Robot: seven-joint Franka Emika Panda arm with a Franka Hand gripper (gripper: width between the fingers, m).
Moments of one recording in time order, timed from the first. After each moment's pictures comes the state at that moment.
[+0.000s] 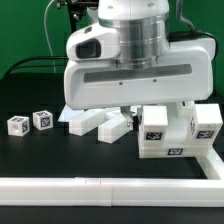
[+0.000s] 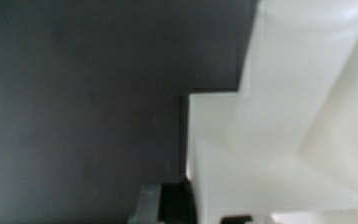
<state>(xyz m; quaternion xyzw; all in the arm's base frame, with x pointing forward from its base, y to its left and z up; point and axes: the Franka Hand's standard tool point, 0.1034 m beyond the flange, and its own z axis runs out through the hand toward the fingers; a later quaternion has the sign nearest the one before) 0.599 0.024 0.076 -0.99 0.02 0.11 0.06</state>
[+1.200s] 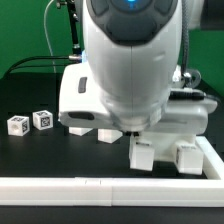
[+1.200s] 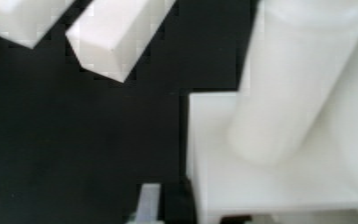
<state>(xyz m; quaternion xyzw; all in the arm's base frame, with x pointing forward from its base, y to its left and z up) 0.585 0.015 0.051 -0.92 0.07 0.39 0.03</state>
